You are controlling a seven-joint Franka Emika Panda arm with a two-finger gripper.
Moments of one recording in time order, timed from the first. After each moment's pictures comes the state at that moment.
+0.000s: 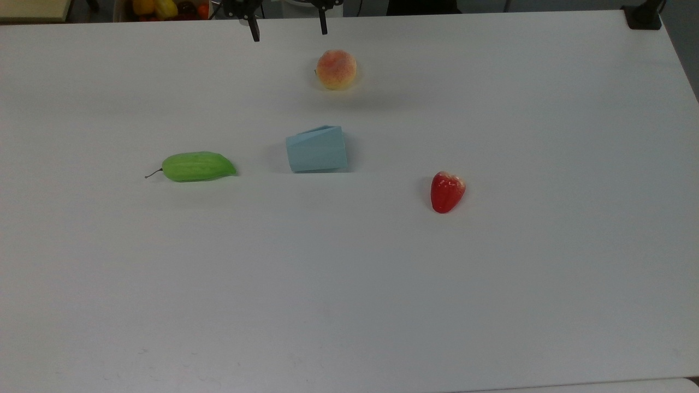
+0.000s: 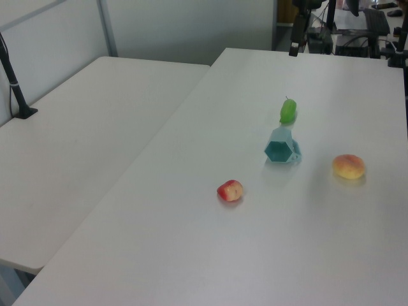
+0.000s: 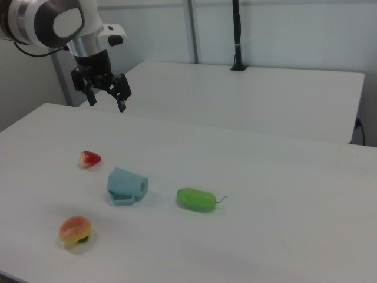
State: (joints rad) arm 0.11 0.02 -0.06 -1.63 0.08 1.78 -0.10
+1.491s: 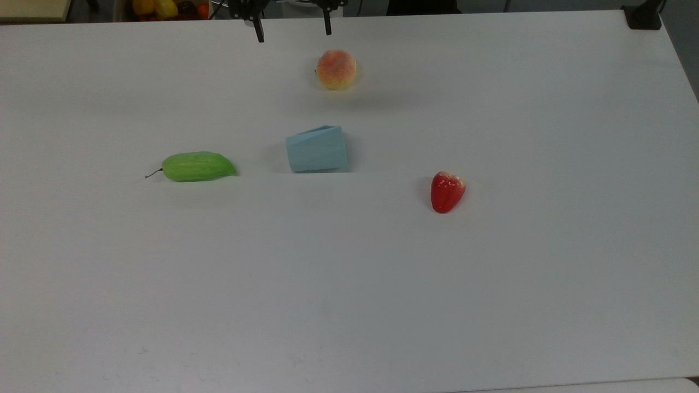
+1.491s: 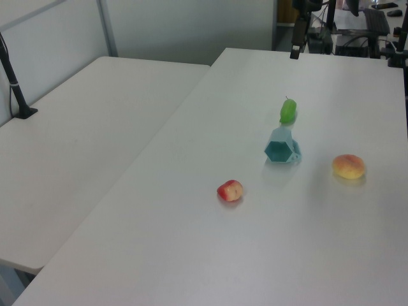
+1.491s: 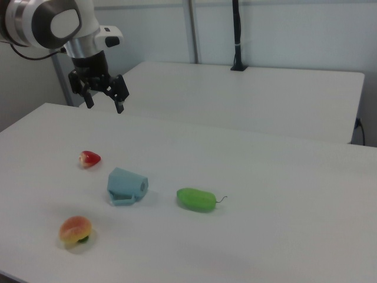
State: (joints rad) arm 0.11 0.01 -0.04 -1.64 0.06 1.77 -0.10
